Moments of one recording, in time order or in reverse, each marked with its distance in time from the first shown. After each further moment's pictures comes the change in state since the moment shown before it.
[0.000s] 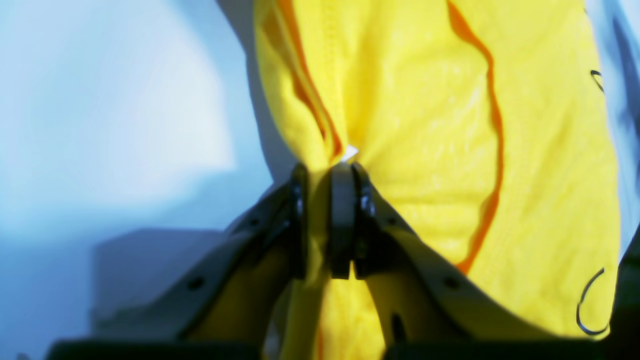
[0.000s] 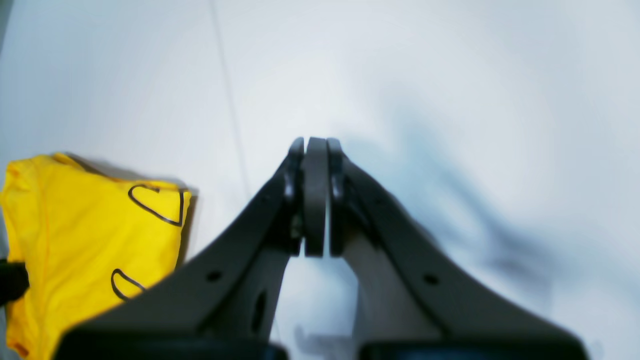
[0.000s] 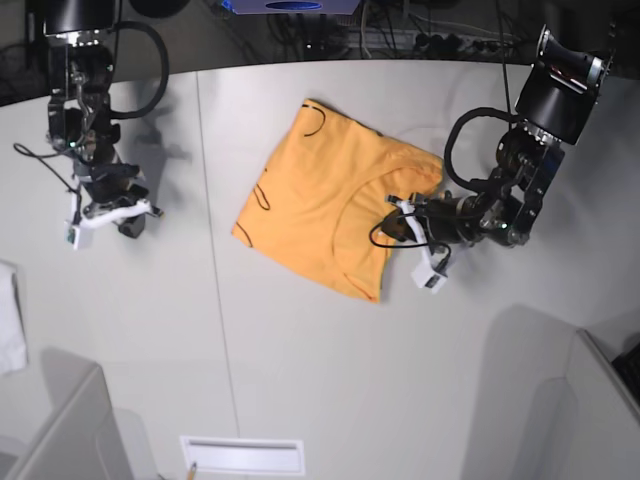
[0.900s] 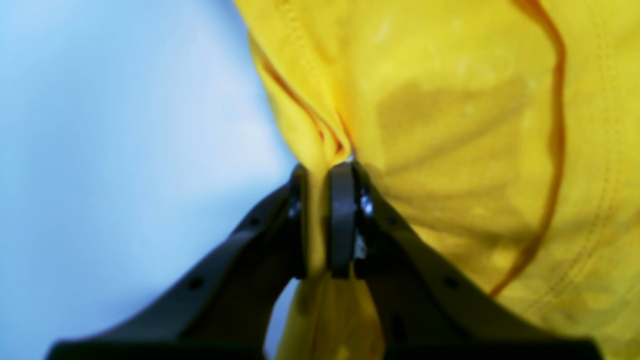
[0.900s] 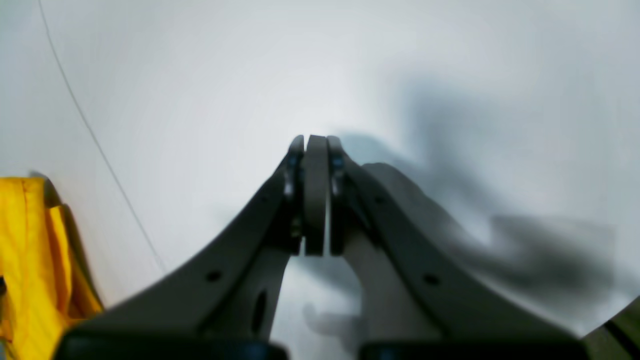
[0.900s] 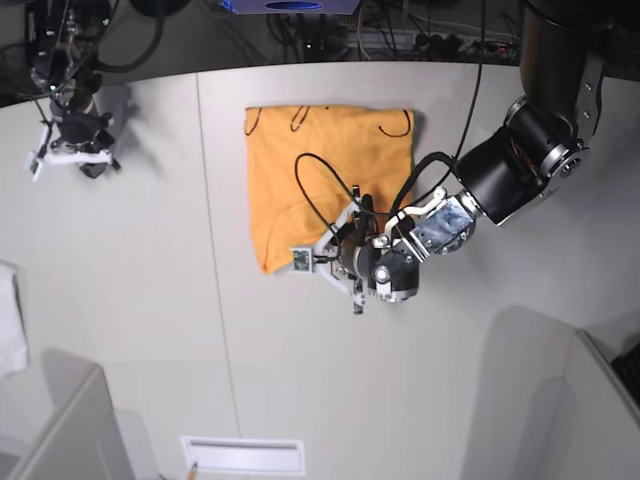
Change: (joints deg) left arm -21.1 11.7 30.6 -6.4 35.5 -23.0 -1.2; right arm -11.5 -8.0 16.0 1.6 0.0 0.0 0.7
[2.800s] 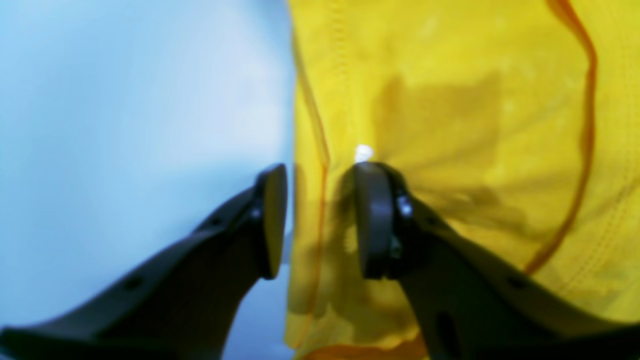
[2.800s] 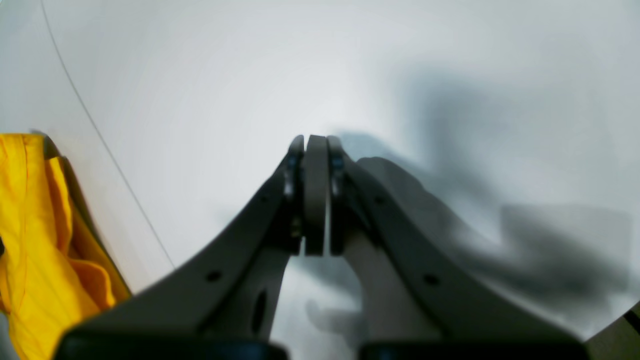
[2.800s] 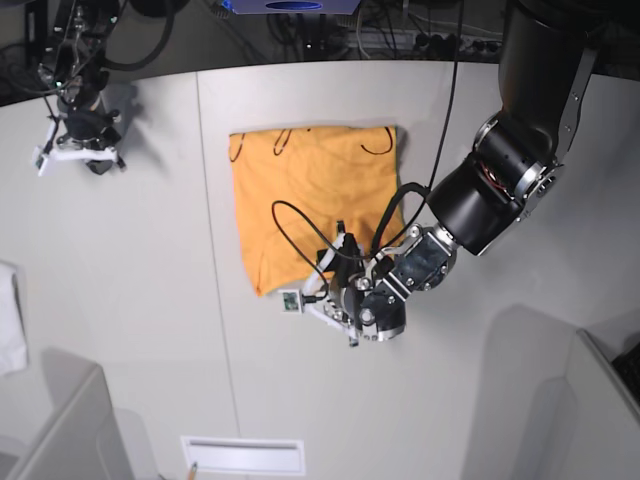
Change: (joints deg) left arm -5.5 7.1 -6.7 -10.6 0.8 -0.9 1.8; right arm 0.0 -1.9 0.8 0.0 0.0 0.1 -0.4
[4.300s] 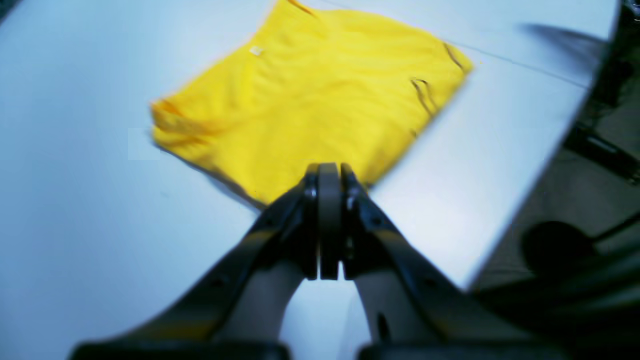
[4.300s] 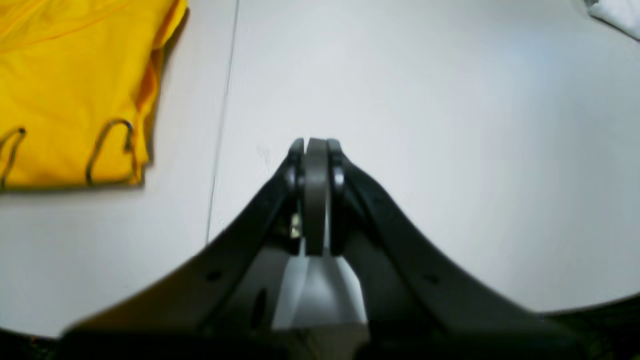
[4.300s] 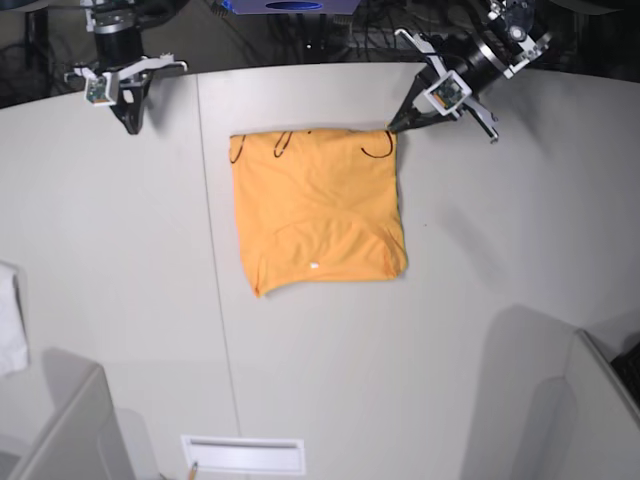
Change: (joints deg) left arm 83.8 -5.1 -61.4 54.9 24.0 0.0 -54.9; right arm -24.2 3.8 -16.1 3.2 -28.9 12.2 44.6
